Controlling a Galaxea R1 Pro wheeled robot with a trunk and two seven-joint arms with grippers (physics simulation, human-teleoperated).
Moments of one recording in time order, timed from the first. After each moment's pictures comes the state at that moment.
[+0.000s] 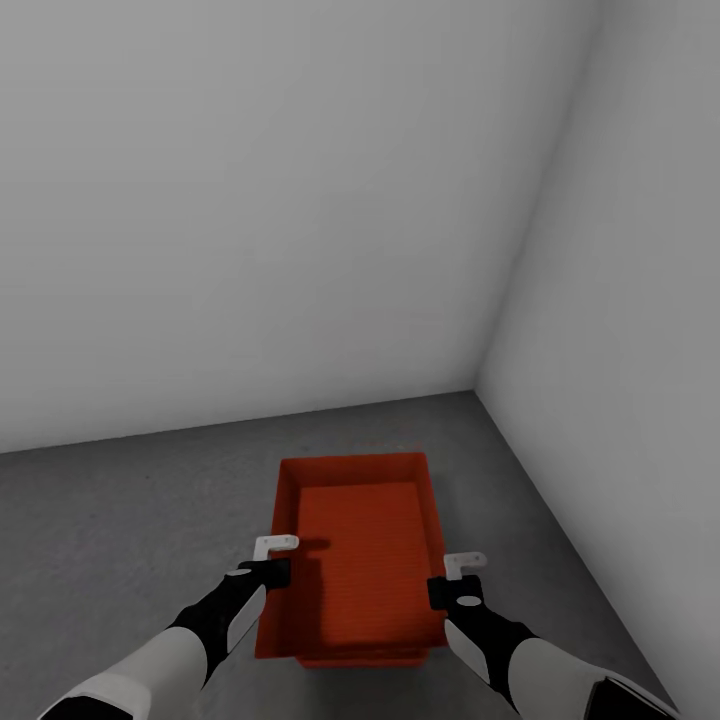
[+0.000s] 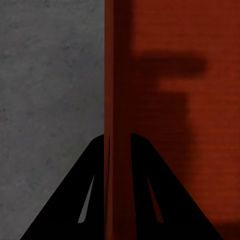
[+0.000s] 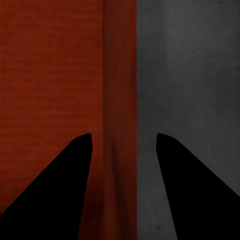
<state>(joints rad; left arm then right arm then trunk) -0.69 -0.06 -0.23 -0.32 0.29 0.15 0.13 -0.71 0.06 0.93 -0.19 -0.81 -0.05 -0.30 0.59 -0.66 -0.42</state>
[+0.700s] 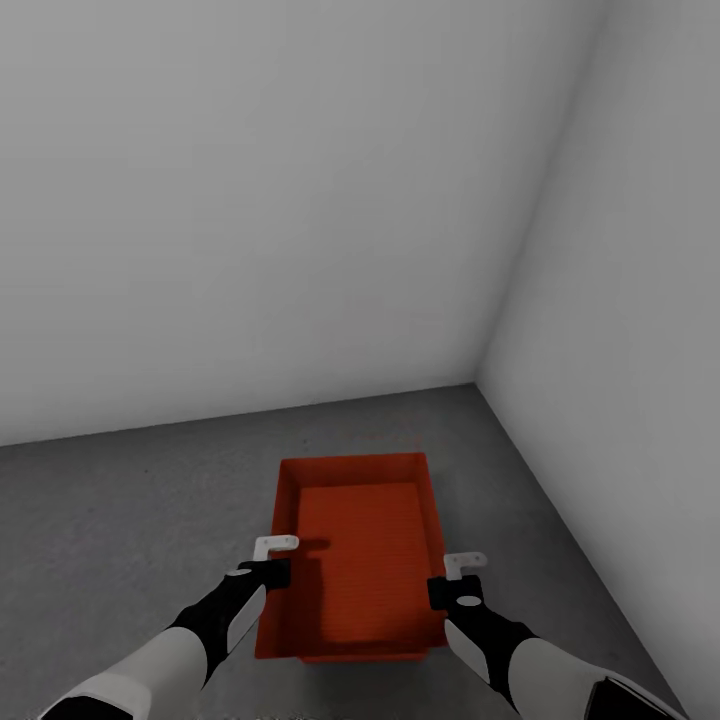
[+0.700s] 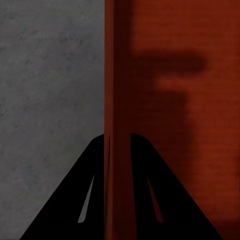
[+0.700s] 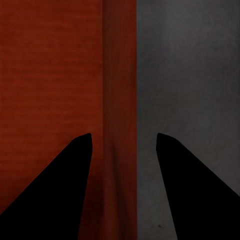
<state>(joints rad) -0.69 -0.06 -0.23 -0.31 0.29 0.15 0.13 -0.71 0.05 0.93 -0.19 -0.81 -0.04 -0.30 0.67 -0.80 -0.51</state>
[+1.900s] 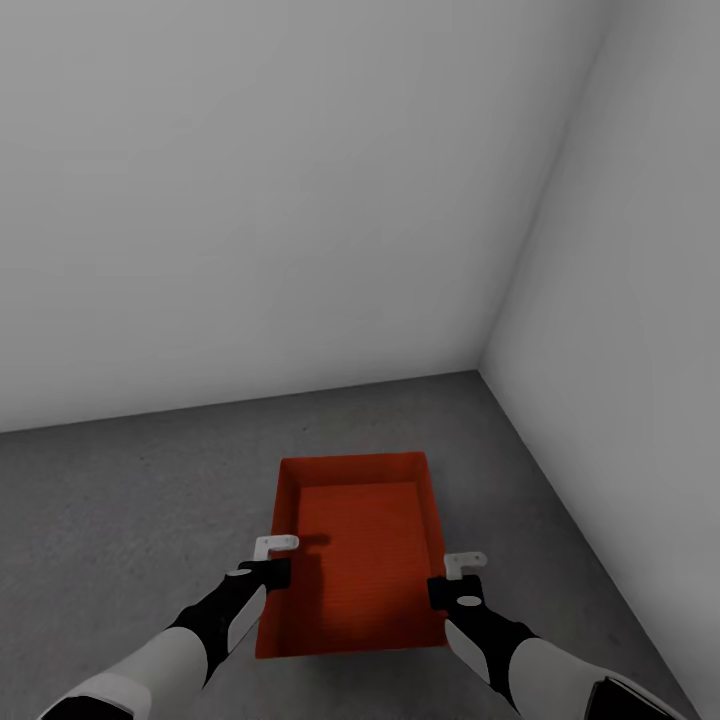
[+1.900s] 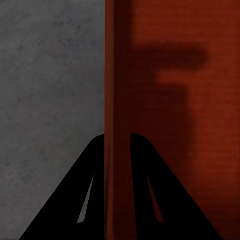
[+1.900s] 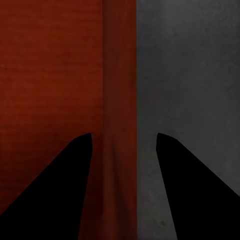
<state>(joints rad) -0.69 -0.06 -0.24 -0.32 0.29 0.15 0.14 -0.71 0.05 0.93 -0.19 -0.81 -0.05 -0.30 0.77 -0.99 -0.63</state>
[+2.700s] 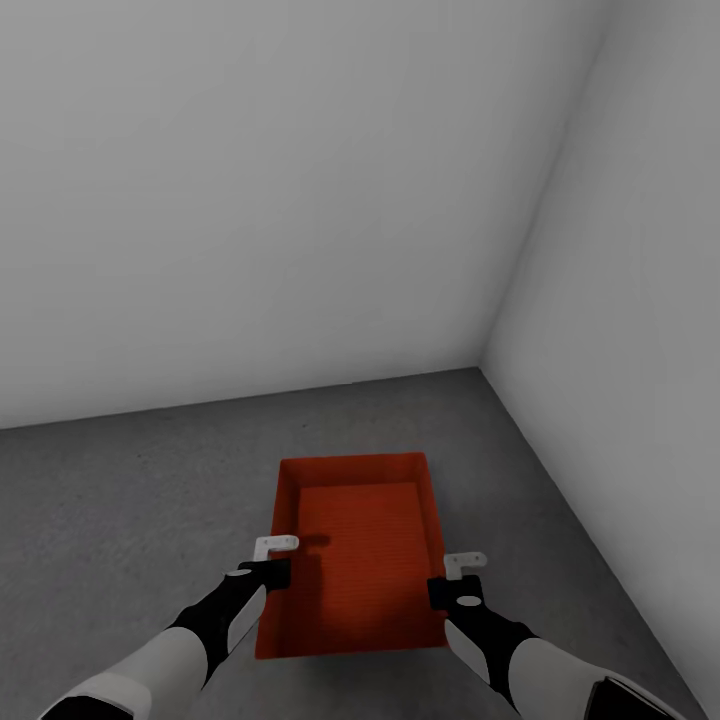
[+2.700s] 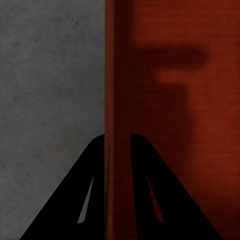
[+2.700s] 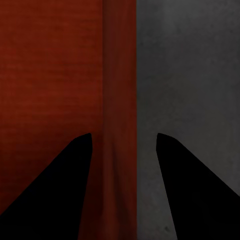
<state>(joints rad) -0.69 -0.06 -0.24 -0.31 0.30 0.15 0.14 -0.71 0.06 0.93 -0.19 -0.81 -0.04 -0.30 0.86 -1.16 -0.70</state>
